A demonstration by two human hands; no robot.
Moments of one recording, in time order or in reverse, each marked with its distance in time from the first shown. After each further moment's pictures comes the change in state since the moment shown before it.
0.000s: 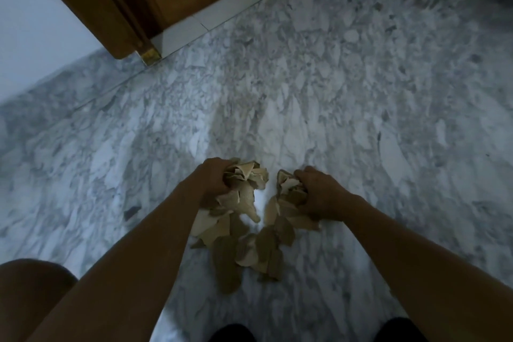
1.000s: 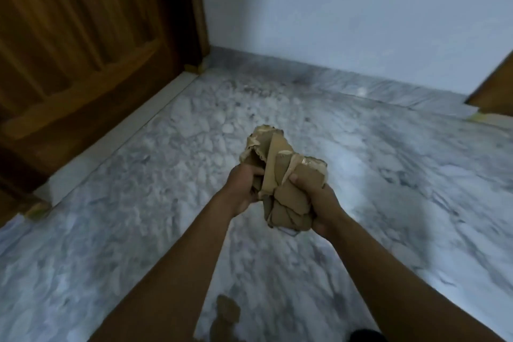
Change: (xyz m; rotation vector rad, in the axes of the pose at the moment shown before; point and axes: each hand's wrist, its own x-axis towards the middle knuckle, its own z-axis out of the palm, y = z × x) left_hand 0.005 0.297 -0.118 -1.162 -0.289 0.189; right_hand -0.137 0.000 -0.134 1.628 1.016 0.254
